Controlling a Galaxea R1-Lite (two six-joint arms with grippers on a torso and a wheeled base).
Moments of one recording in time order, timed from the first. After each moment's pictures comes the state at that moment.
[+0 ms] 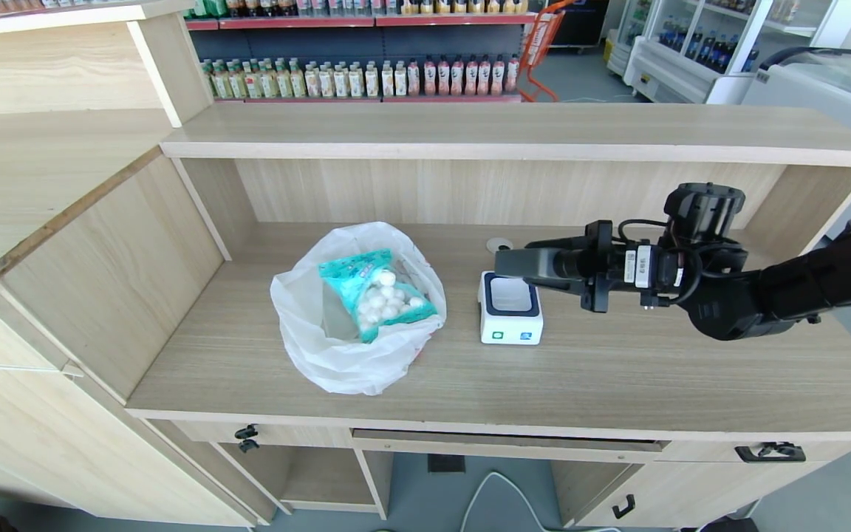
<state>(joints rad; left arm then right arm) 0.00 0.00 0.00 0.00 0.00 0.00 0.18 2.13 -1.26 -0.86 1.27 -1.14</state>
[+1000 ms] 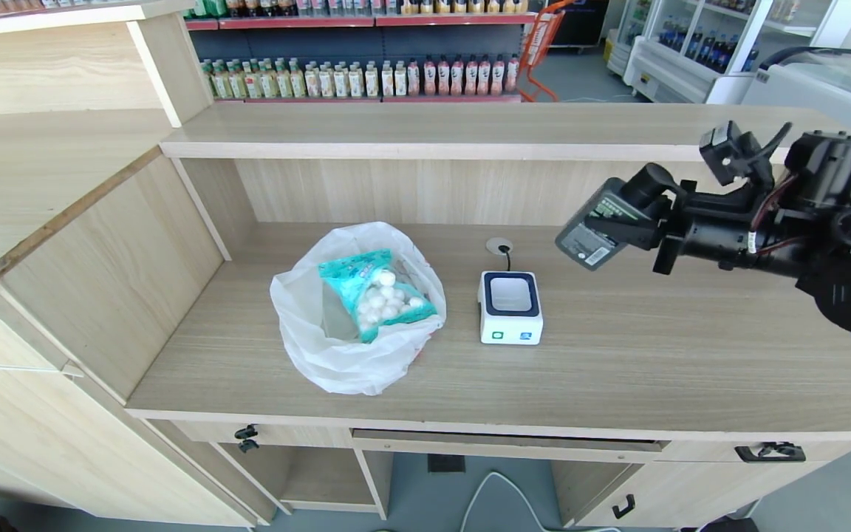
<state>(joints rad) 0.00 0.00 0.00 0.00 0.00 0.00 0.10 1.80 -1.08 -0.73 0.85 -0.29</state>
